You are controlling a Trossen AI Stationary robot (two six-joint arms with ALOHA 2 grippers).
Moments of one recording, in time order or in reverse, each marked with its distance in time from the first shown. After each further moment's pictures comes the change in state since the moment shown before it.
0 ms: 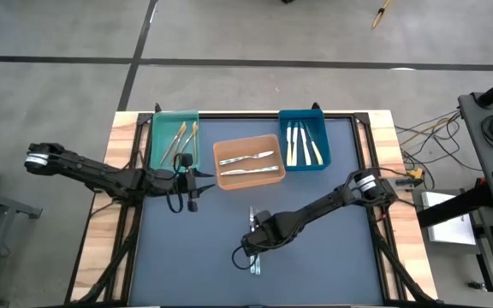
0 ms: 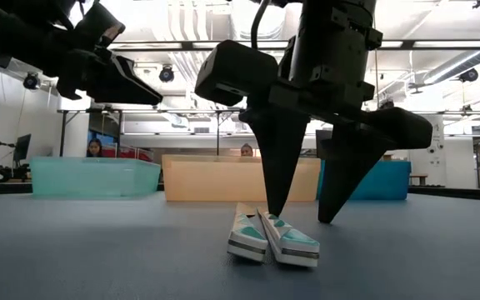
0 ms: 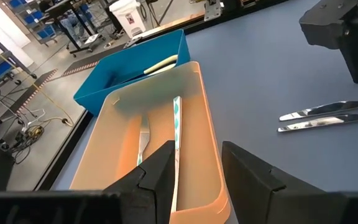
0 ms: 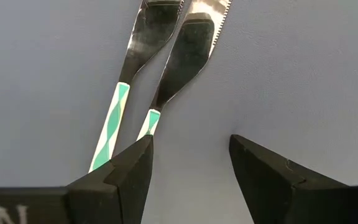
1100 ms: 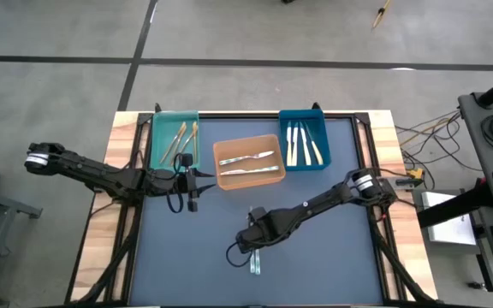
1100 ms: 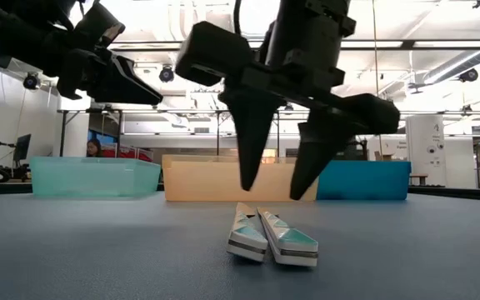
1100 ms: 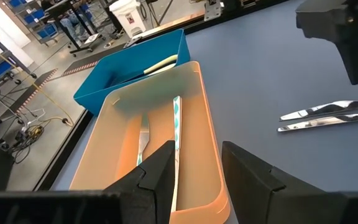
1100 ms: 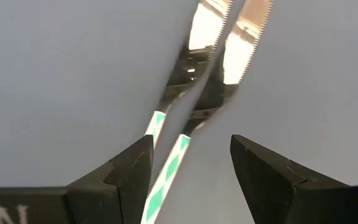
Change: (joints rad) left arm 0.000 0.001 0.000 -0.001 0.000 -0.002; right arm -0.023 0.001 0.093 -0.052 0.051 -0.050
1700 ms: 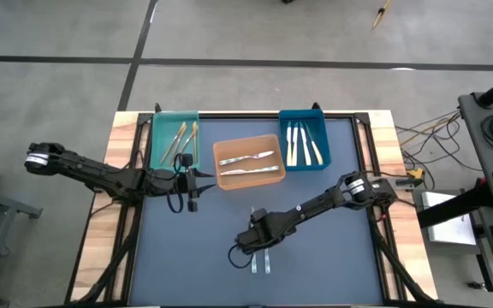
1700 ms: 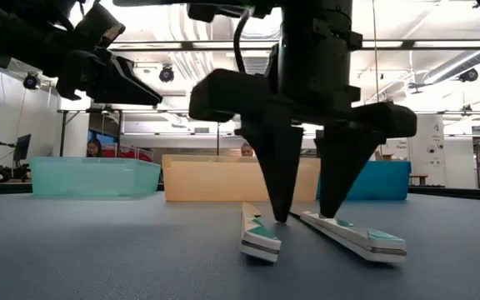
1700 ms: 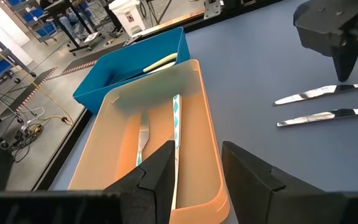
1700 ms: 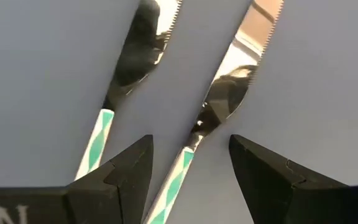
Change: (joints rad) left arm 0.000 0.000 0.000 -0.008 0.000 -0.003; right arm 0.000 0.084 0.079 -0.177 -0.036 -0.003
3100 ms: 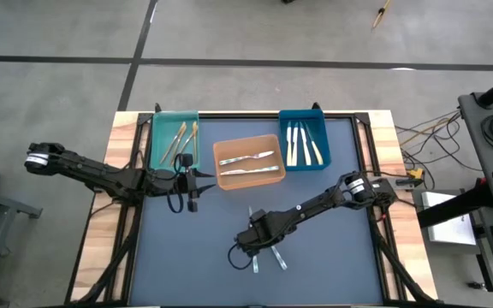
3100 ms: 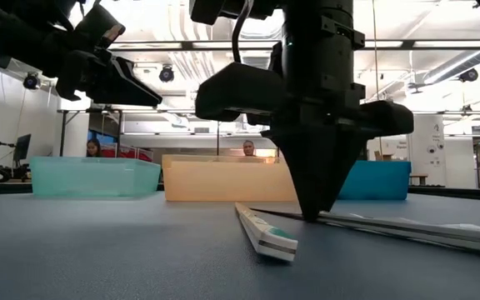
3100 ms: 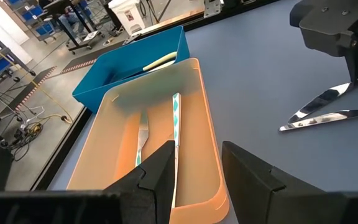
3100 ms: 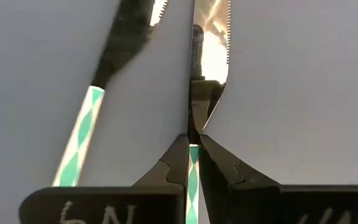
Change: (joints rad) left arm 0.000 0.000 0.000 -0.004 0.000 -0.005; right arm 0.000 -0.004 0.000 -0.017 -0.045 -0.105
